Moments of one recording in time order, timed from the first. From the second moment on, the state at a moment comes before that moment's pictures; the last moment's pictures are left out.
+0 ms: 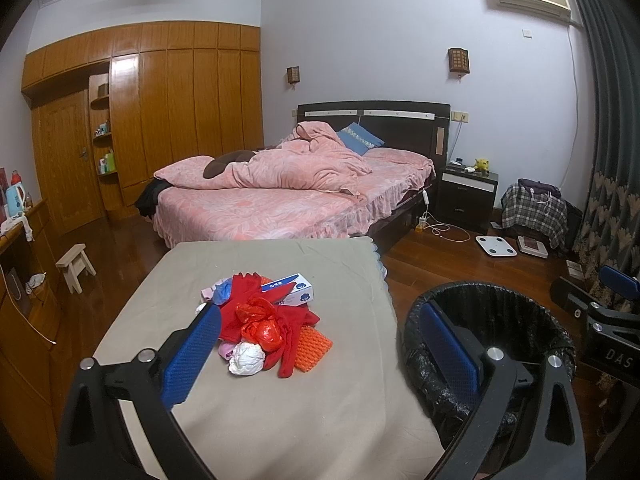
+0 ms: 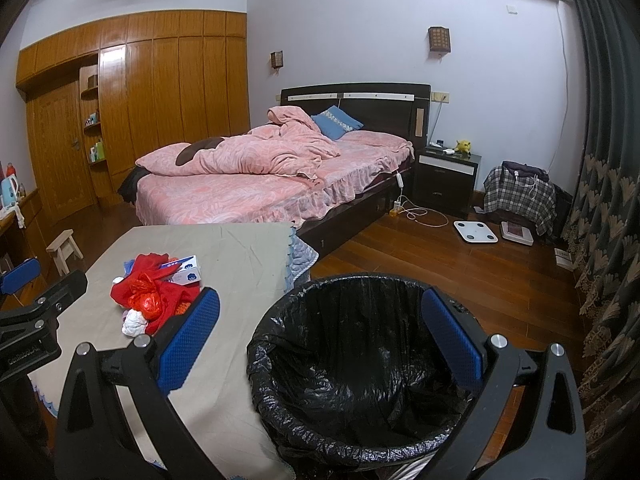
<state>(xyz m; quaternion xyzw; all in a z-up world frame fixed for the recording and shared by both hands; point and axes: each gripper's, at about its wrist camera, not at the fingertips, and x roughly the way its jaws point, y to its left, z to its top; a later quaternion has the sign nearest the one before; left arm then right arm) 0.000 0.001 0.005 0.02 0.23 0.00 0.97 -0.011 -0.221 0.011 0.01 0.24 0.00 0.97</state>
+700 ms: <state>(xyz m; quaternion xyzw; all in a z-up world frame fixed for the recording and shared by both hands) 0.000 0.004 0.005 0.01 0.23 0.00 0.97 -0.008 -0.222 0.009 0.01 0.24 0.00 0.97</state>
